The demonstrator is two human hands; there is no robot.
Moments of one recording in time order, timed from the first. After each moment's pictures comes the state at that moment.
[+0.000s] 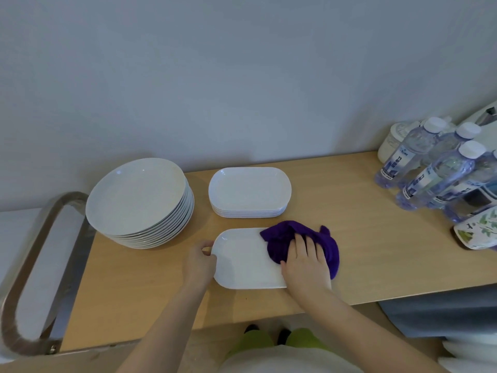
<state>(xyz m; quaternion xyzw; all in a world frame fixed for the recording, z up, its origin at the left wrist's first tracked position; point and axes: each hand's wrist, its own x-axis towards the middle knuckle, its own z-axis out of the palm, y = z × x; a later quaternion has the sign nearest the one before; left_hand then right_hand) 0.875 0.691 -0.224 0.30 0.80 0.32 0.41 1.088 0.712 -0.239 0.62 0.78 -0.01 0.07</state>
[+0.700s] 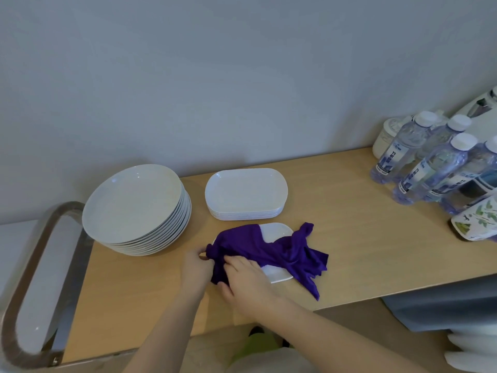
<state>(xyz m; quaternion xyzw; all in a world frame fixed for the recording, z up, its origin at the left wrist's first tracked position) 0.871 0.691 -0.227 0.30 0.80 0.34 0.41 1.002 0.689 -0.246 0.43 0.87 -0.23 -0.05</state>
